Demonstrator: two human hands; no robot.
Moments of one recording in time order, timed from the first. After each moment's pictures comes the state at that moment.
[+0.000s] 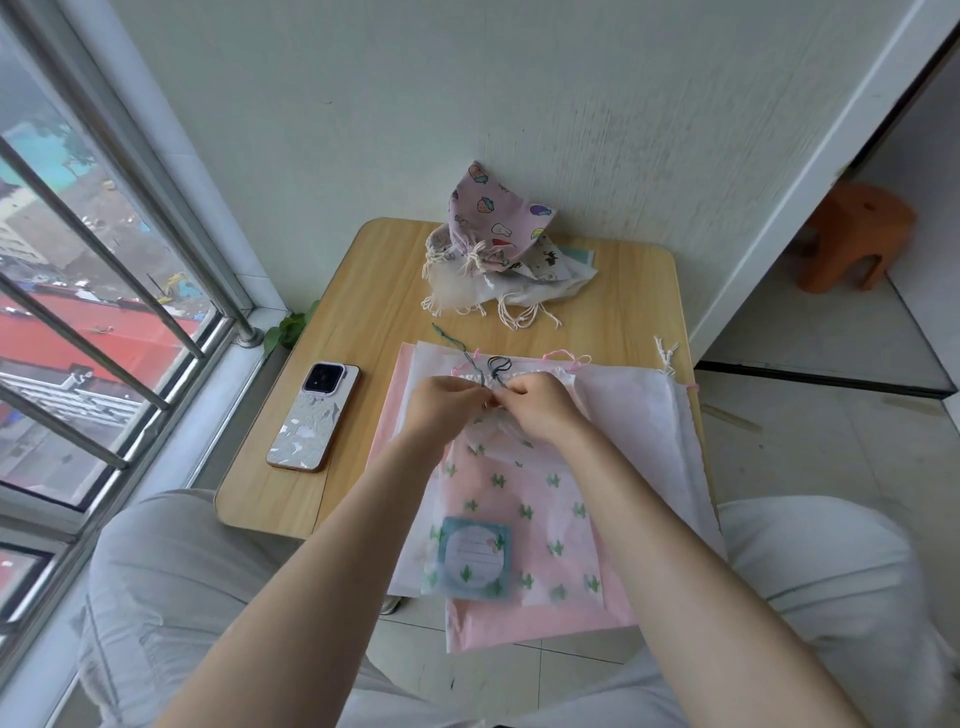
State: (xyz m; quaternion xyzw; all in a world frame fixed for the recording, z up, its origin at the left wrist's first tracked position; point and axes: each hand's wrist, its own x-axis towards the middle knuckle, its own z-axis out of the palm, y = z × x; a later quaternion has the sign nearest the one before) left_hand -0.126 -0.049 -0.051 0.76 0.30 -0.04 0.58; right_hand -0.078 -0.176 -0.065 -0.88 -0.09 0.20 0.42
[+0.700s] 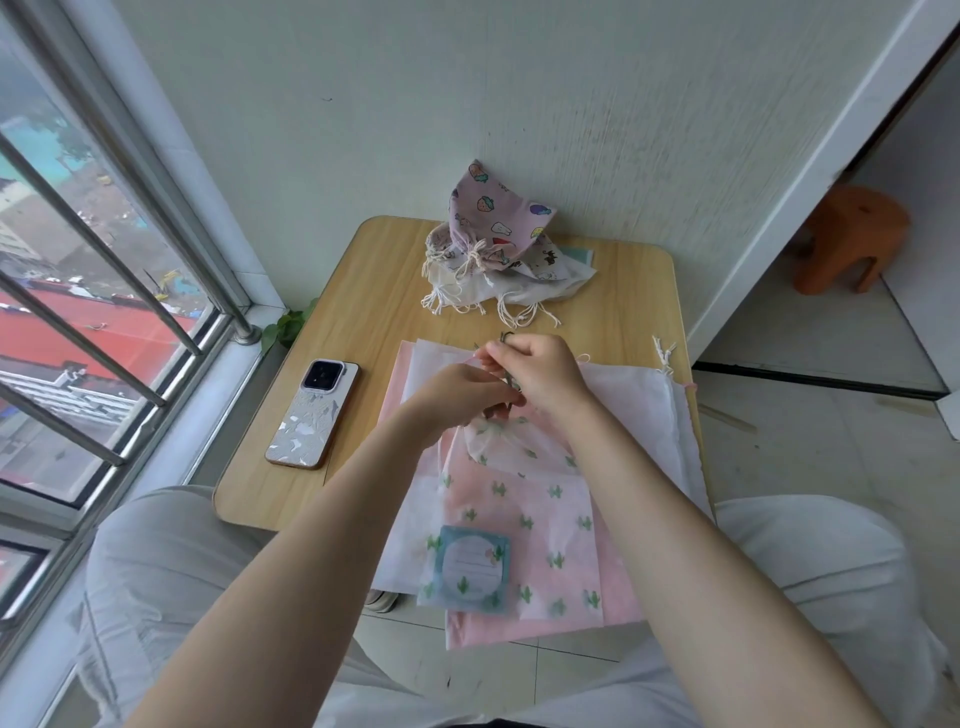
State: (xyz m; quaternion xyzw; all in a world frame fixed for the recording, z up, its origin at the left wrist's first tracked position) left_hand -0.120 -0.047 -0.027 0.82 0.14 -0.18 0.52; right_hand -0.074 -0.171 -0.033 -0.78 -0.08 0.15 0.60
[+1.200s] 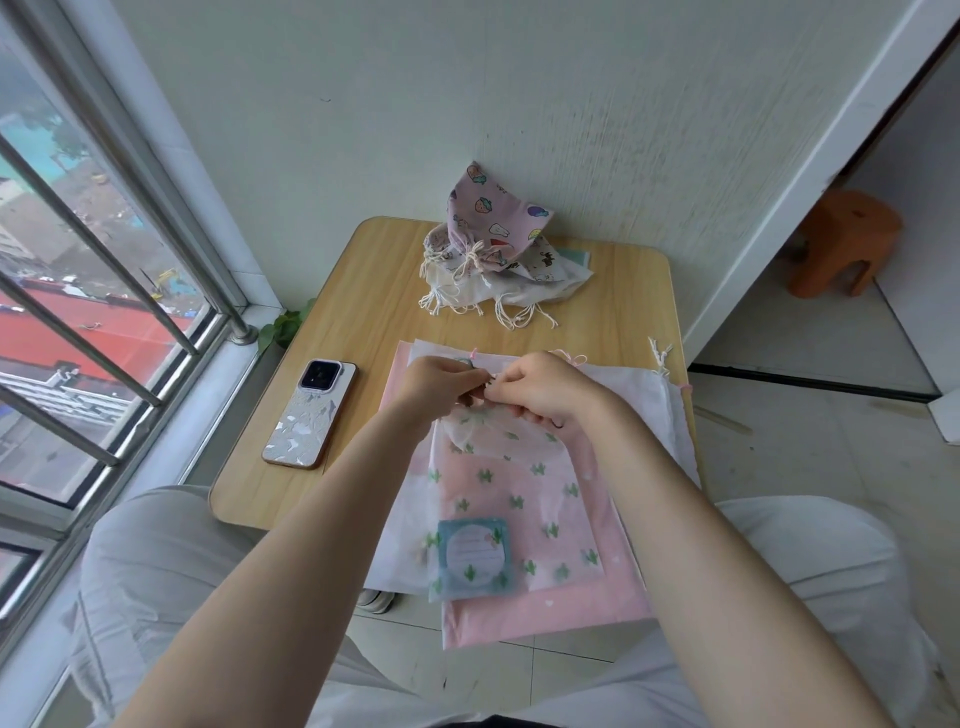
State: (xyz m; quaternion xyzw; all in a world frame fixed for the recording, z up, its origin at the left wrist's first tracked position) left_hand -0.115 -0.031 -0.037 0.79 0.24 -0.09 0.56; right_hand -0.072 -0.188 -0.020 -0.86 -0.14 0.31 0.38
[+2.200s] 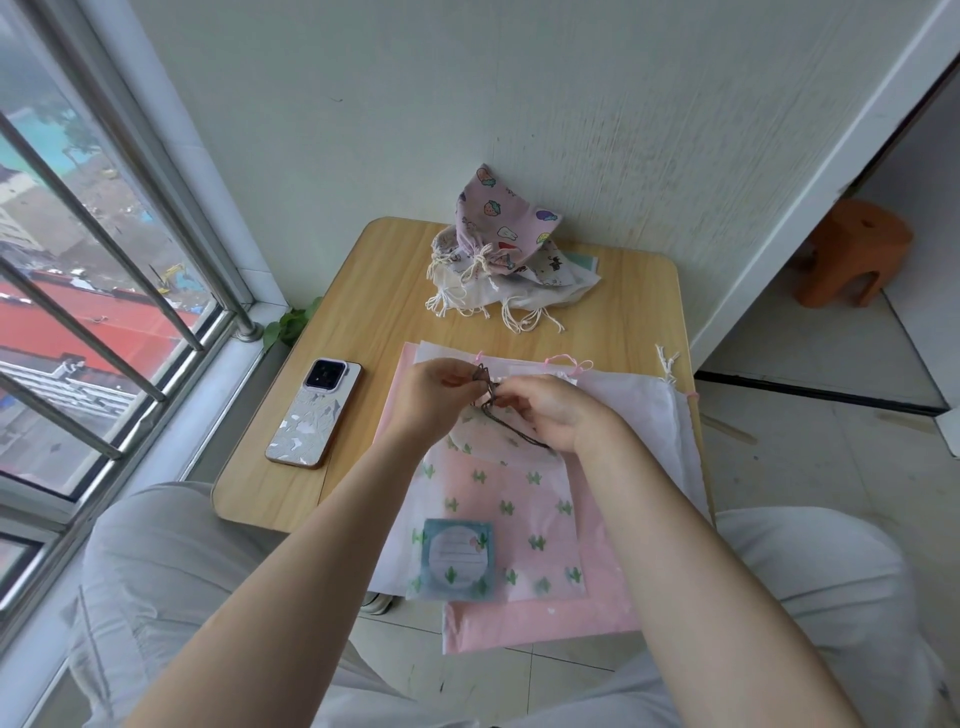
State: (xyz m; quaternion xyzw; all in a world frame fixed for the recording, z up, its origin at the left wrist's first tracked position) left_hand -0.128 -0.031 -0.052 0.80 0.18 0.05 0.56; right_hand -0.066 -0.179 -0.059 -0.66 0.03 0.40 0.63
